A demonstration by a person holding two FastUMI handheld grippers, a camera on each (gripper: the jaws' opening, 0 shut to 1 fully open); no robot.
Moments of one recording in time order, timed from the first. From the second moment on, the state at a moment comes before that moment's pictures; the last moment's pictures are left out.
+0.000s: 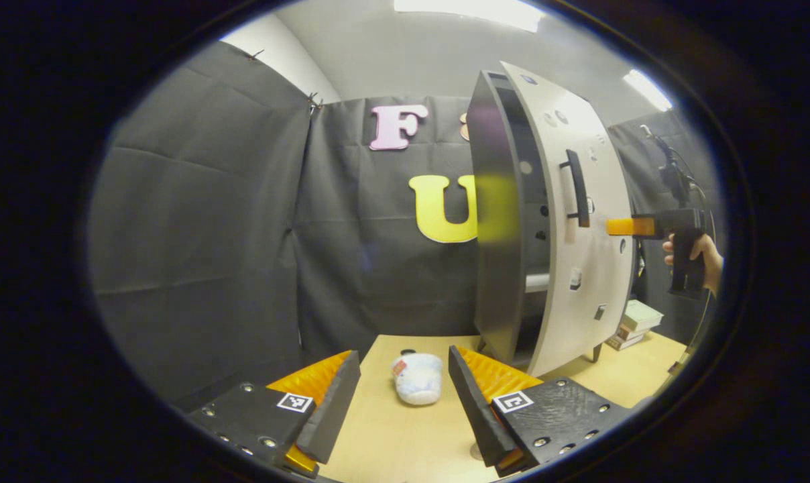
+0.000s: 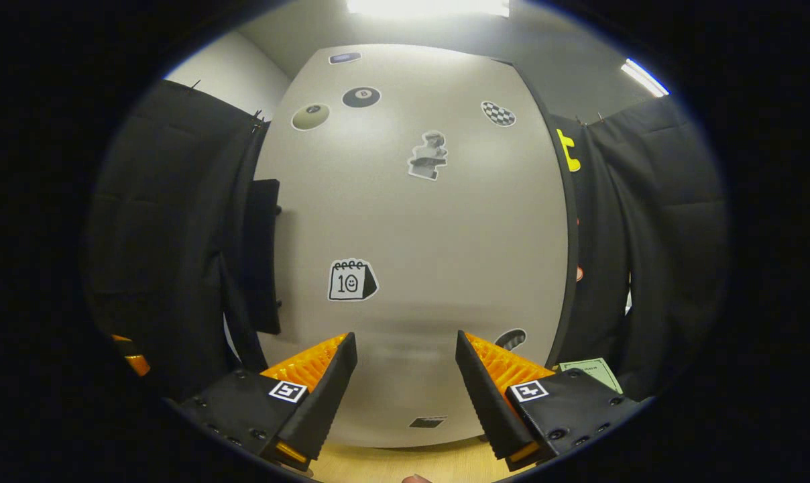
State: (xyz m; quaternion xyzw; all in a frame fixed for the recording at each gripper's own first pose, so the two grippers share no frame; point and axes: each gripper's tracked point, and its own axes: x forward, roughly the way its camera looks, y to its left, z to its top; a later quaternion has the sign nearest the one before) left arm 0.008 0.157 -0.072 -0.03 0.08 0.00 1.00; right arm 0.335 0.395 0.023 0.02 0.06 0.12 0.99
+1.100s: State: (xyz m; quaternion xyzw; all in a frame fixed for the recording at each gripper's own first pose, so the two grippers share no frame) left arm -0.015 -0.130 0.039 -0.02 0.01 -0.06 1.00; right arm 0.190 0.184 0.008 0.02 0.04 0.12 0.99
